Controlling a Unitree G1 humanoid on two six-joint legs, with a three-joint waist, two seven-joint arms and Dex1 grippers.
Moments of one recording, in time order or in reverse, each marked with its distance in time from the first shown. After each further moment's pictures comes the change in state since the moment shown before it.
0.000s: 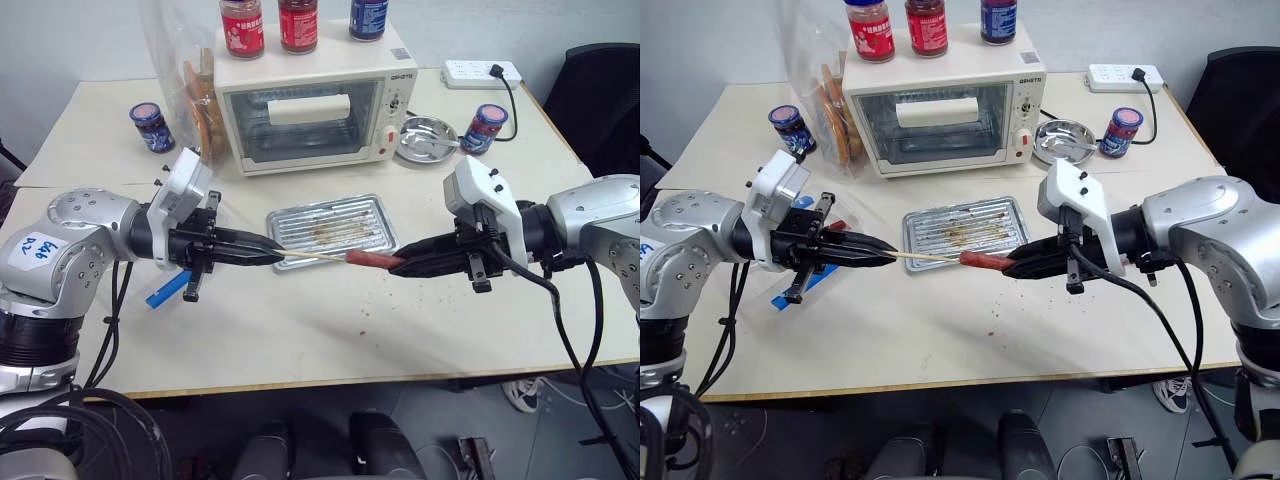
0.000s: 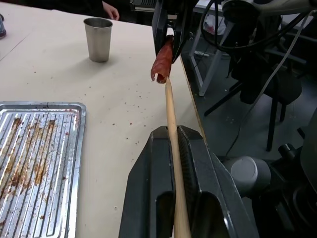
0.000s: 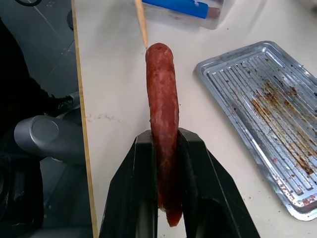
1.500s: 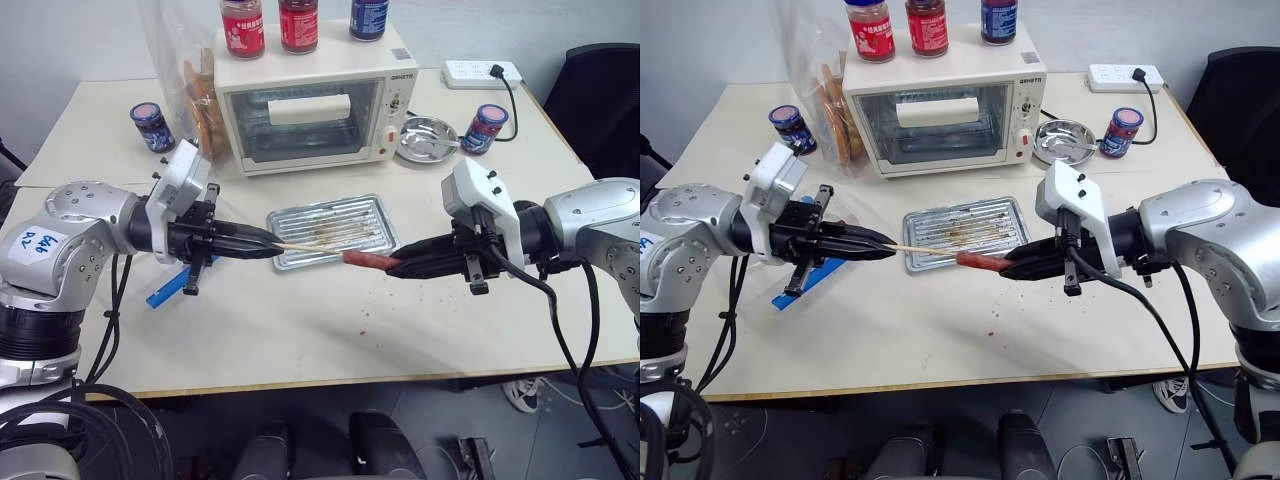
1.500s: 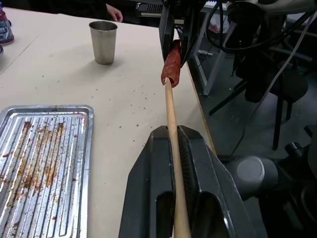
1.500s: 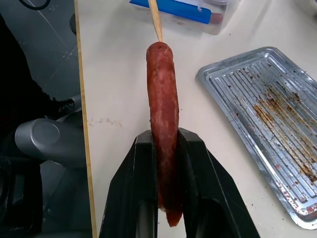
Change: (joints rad) left arm -0.020 -0.013 -0.002 0.030 0.023 -0.016 -0.012; right arm 0.009 0.002 0.001 -0.005 0.025 -0.025 -0.027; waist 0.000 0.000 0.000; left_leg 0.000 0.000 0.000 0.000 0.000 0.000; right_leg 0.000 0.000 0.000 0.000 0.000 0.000
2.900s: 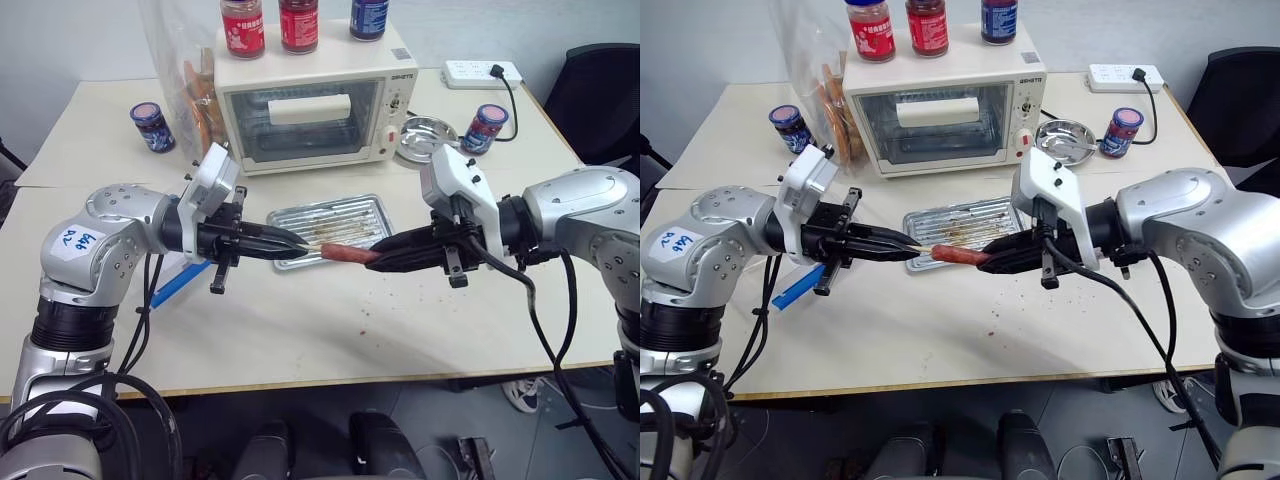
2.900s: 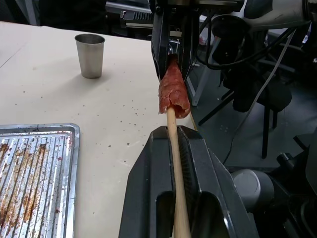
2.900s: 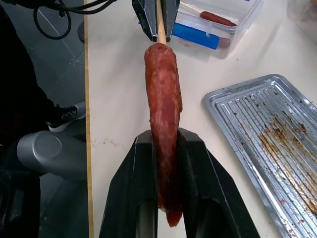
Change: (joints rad) left arm -0.043 -0.107 -0.041 0.016 0.033 0.011 0.006; right arm -0.092 0.067 0.057 0.002 0.035 0.025 -0.057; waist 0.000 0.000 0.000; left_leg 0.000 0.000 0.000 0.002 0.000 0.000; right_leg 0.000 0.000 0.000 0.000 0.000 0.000
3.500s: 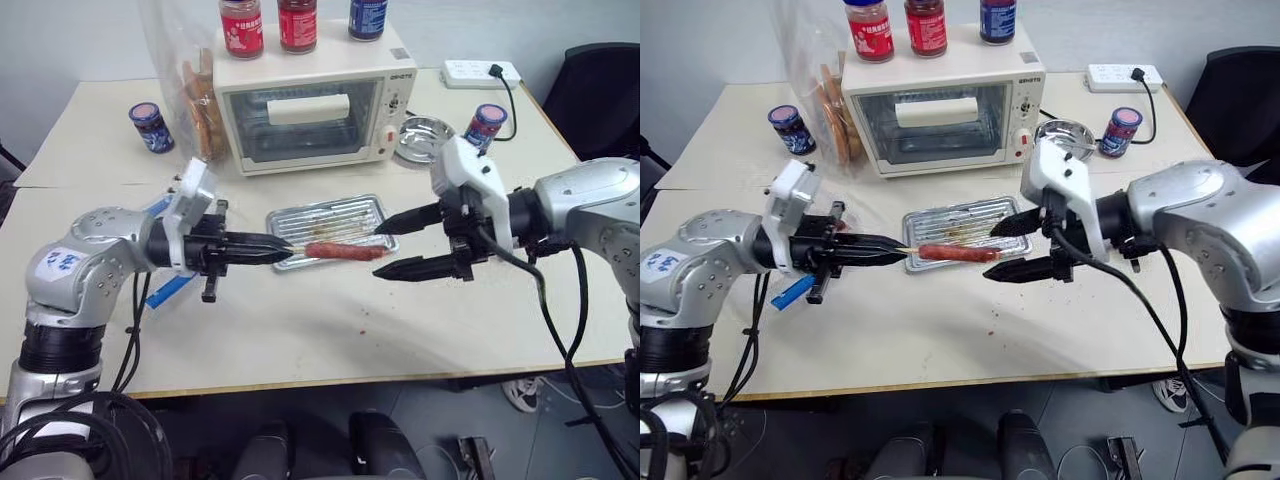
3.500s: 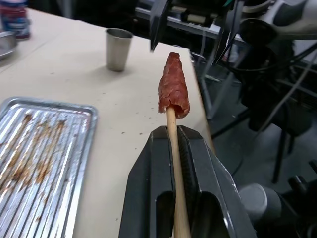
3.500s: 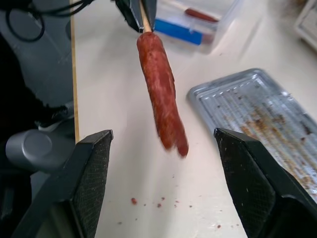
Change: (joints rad) left arm 0.229 0.024 0.193 -0.086 -0.066 0.066 0.156; right arm -0.042 -0.040 -0.051 0.067 0.000 -0.002 0.007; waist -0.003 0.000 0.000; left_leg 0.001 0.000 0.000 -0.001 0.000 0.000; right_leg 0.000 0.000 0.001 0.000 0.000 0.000
